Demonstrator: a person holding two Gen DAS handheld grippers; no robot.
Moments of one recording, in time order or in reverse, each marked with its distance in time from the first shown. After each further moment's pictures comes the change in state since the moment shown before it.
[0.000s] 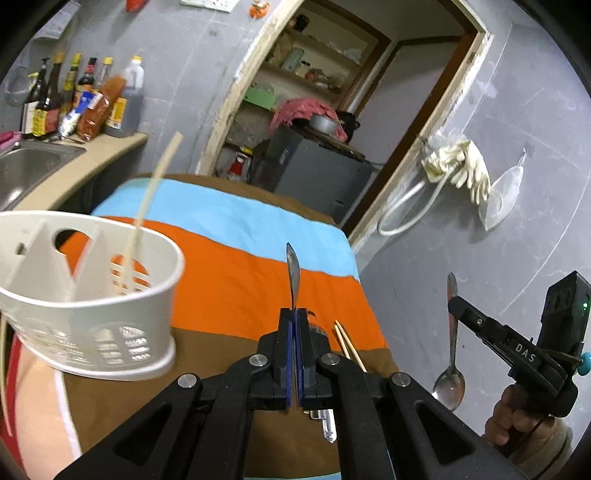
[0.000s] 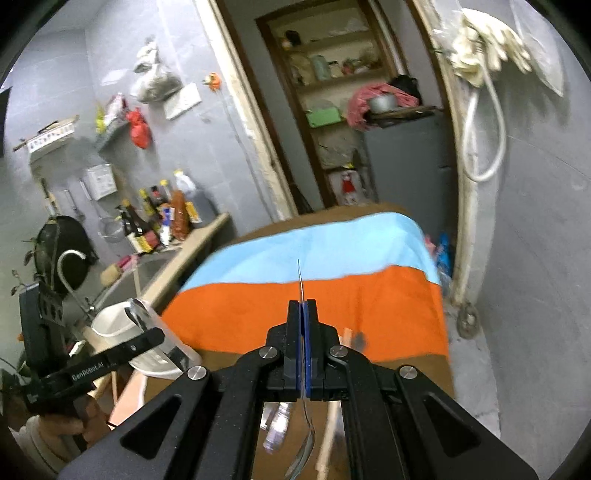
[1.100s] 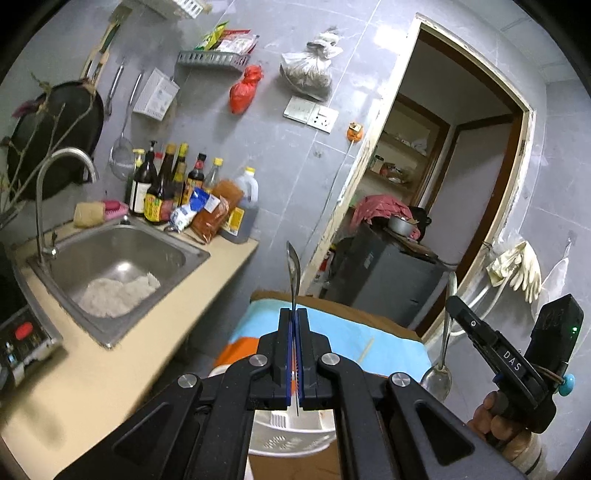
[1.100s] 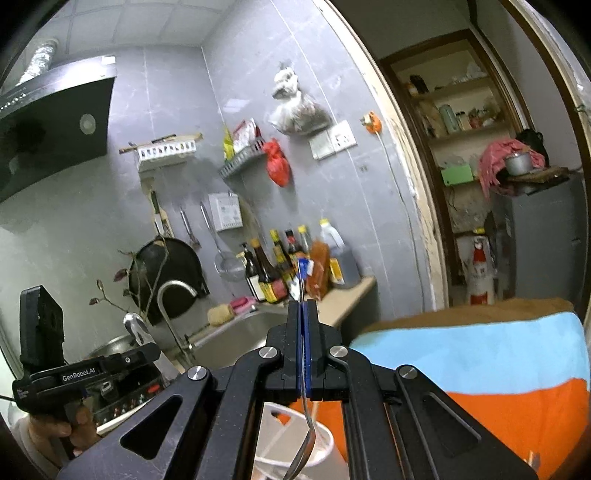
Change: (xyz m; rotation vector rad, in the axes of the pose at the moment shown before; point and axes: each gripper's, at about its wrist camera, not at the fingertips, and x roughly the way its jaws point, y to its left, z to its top) left arm -0.151 0.091 0.076 -0.059 -0.338 0.294; right arm 0.052 0.185 0.043 -0.159 -0.223 0.447
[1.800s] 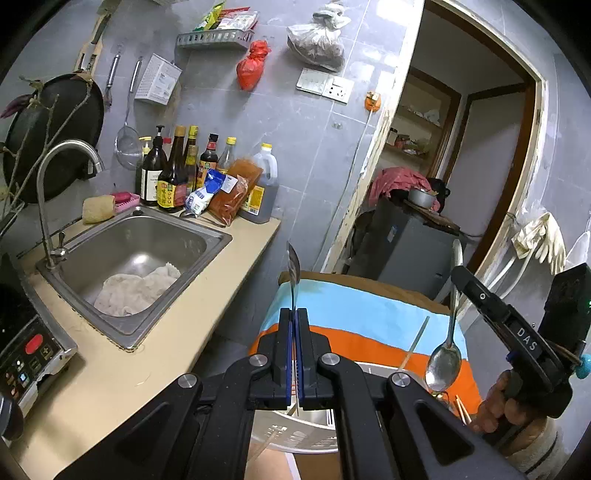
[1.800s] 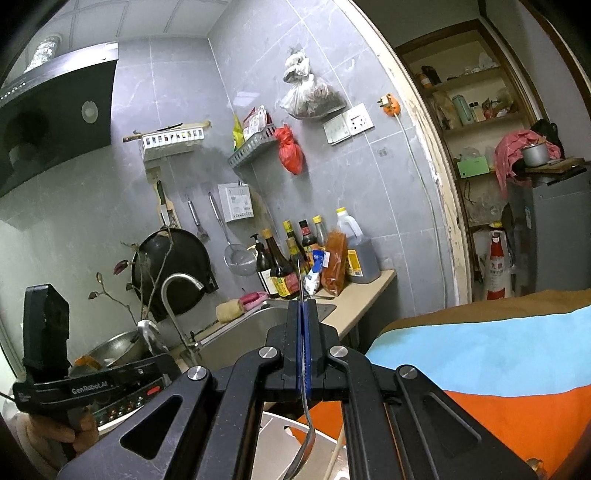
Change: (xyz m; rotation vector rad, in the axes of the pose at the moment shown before) left arm 0.034 0.028 -0.004 0.060 0.097 0.067; right arm 0.051 0.009 -0.024 0.004 0.030 0.043
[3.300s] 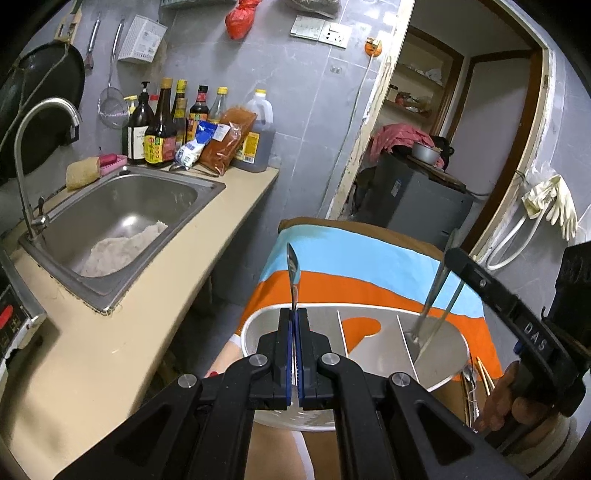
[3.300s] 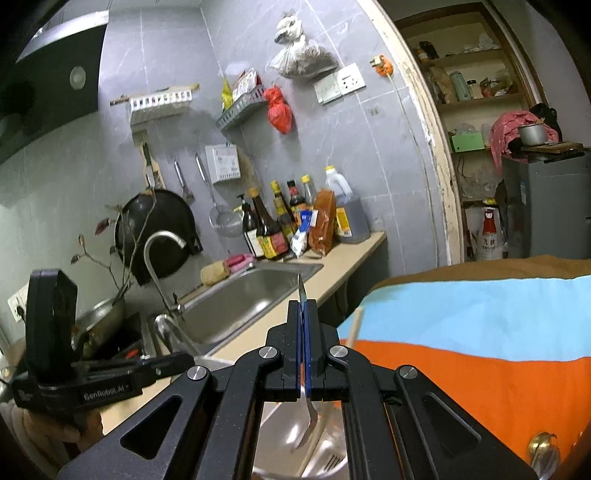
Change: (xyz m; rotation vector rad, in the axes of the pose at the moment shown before) left arm 0.052 -0.004 -0.041 0.021 0.163 0.003; right arm 0.026 -0.007 -0.045 -0.024 0.127 -0.041
